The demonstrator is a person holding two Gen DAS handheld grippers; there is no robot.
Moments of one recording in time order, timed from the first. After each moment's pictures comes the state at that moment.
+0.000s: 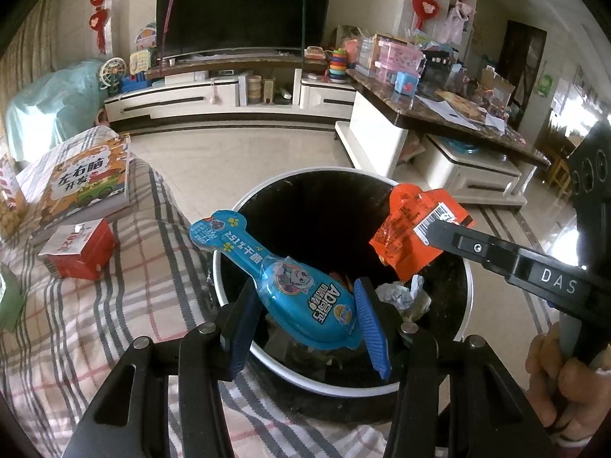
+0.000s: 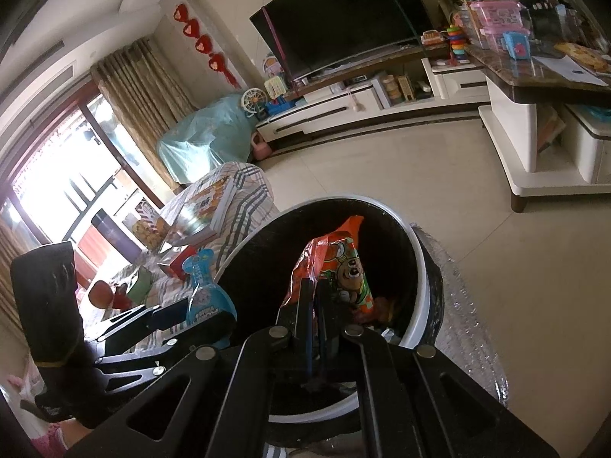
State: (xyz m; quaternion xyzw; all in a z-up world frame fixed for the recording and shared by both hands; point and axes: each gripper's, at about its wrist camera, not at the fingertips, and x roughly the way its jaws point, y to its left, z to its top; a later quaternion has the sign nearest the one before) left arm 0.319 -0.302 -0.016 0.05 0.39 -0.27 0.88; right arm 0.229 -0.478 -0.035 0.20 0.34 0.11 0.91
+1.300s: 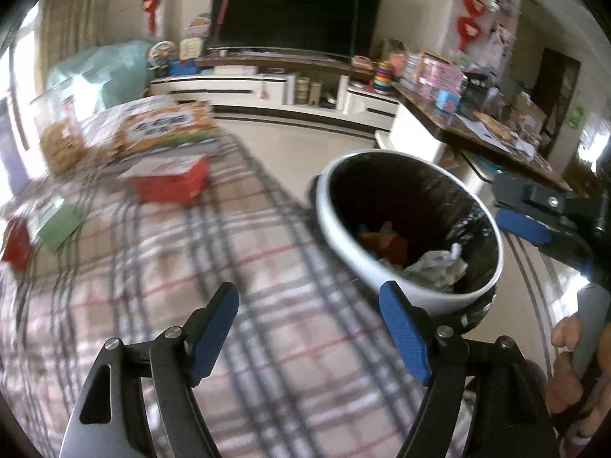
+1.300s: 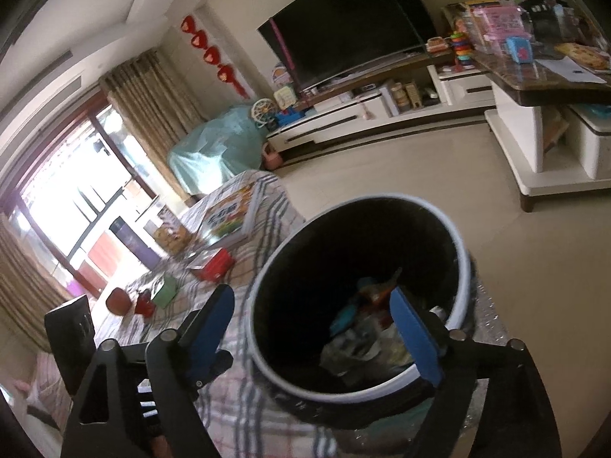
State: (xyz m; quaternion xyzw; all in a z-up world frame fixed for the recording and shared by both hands) left arm 0.270 -0.211 -0.021 0.01 0.39 -0.20 0.90; right arm 0.208 -0.446 -0.016 0.22 0.32 0.12 0.91
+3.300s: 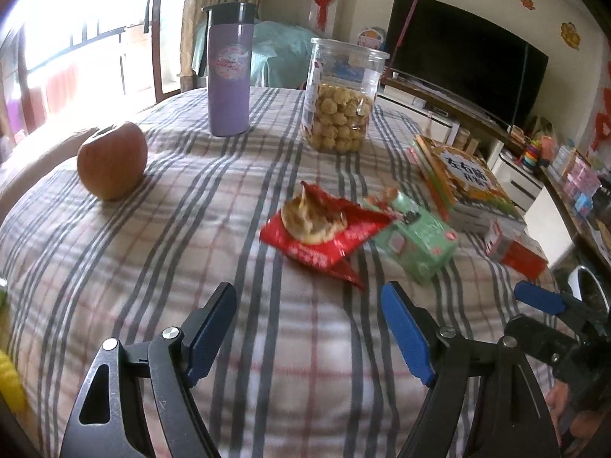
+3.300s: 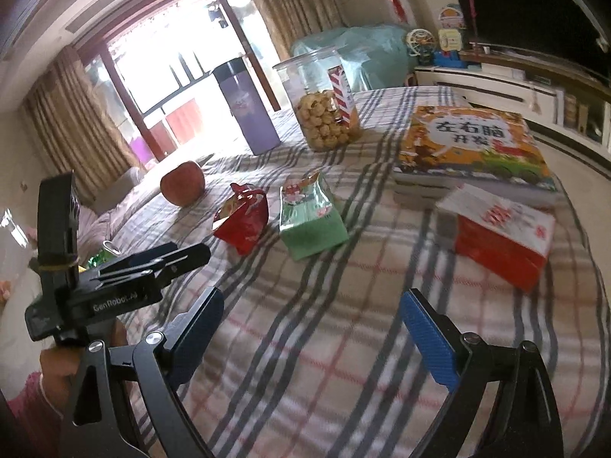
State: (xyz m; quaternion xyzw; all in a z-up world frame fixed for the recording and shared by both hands) left arm 0.333 0.050 -0.032 -0.09 0.38 0.02 0.92; right arm 0.299 -0.145 -0.054 0.03 0.38 0.35 0.86
